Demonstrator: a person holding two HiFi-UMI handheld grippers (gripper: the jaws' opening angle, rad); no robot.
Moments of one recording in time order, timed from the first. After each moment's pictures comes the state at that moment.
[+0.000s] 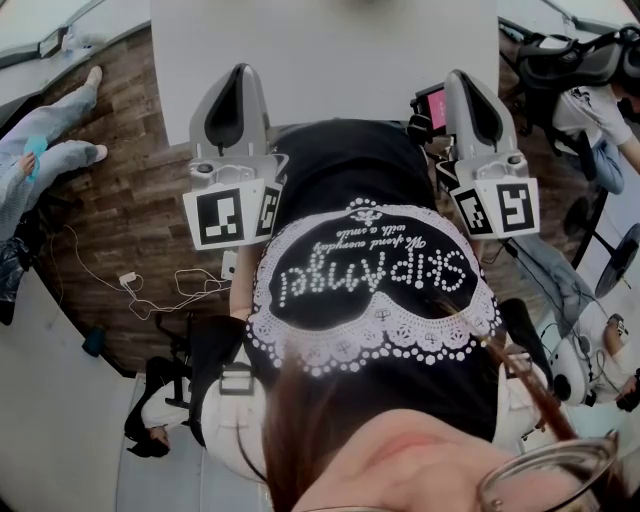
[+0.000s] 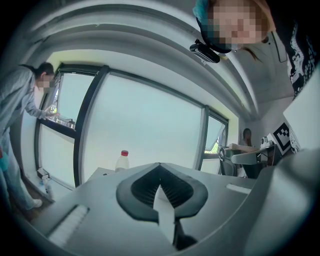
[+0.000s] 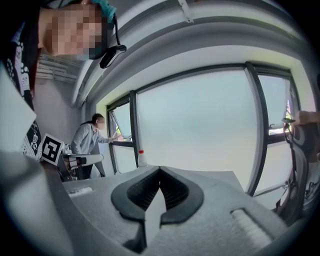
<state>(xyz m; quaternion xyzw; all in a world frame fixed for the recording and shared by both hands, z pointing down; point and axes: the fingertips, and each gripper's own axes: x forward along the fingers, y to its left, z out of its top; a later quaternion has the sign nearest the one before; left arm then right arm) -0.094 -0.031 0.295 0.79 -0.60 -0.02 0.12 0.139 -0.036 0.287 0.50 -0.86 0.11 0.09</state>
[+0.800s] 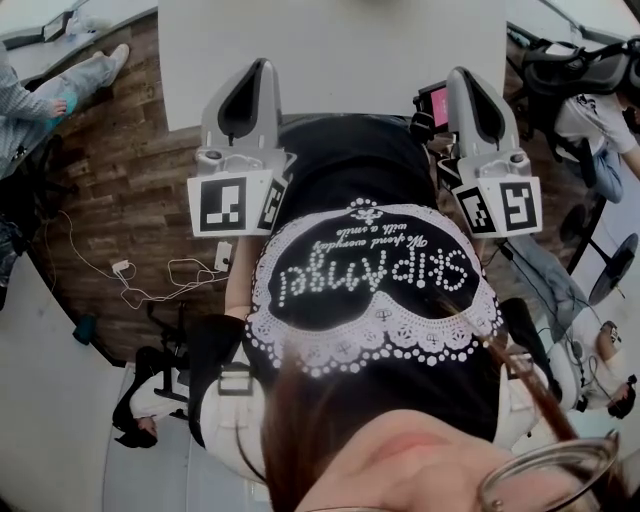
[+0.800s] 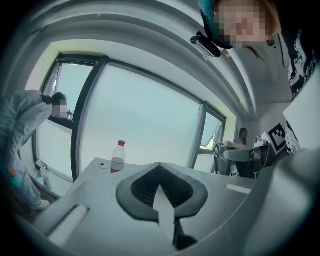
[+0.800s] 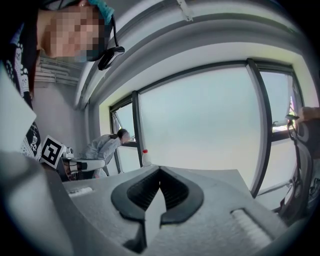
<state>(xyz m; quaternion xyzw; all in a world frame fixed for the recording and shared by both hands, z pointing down) -0.083 -0.016 0.315 0.80 -0.58 0.00 0.16 0.130 -0.030 0.293 0.48 -0.87 0.12 0.09</state>
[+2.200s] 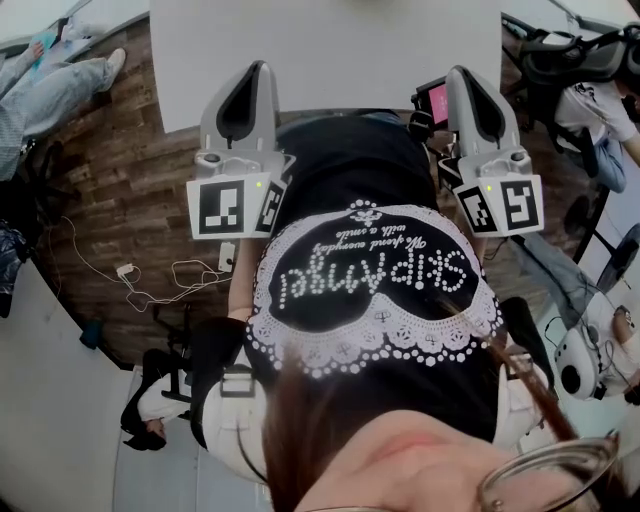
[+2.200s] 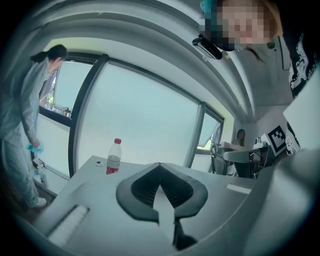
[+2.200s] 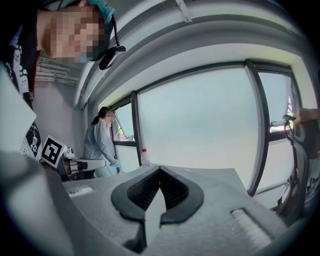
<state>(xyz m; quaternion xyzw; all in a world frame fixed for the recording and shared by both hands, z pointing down) -0.086 0.000 0.309 0.80 -0.57 -0.01 0.17 0.128 -0.010 0.285 0.48 -0.86 0.11 0.09</state>
